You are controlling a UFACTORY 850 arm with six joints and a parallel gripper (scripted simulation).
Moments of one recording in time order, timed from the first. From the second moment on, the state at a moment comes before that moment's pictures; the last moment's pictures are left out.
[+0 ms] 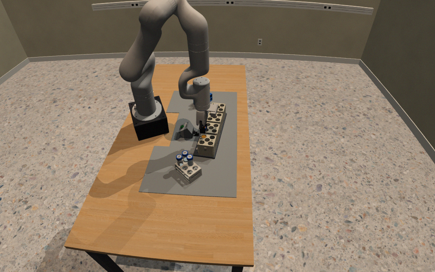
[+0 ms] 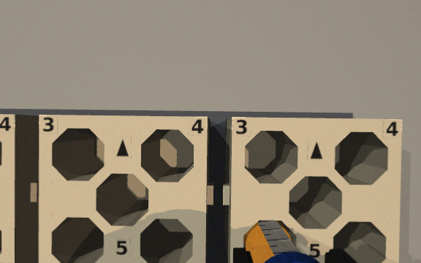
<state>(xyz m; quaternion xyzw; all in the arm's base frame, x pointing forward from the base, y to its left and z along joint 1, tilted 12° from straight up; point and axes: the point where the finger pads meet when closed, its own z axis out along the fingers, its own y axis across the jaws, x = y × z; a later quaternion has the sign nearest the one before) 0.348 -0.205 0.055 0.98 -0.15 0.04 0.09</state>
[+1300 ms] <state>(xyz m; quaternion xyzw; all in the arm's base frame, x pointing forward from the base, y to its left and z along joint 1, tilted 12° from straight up) 0.350 -0.211 0.020 0.98 -0.15 0.04 0.09</state>
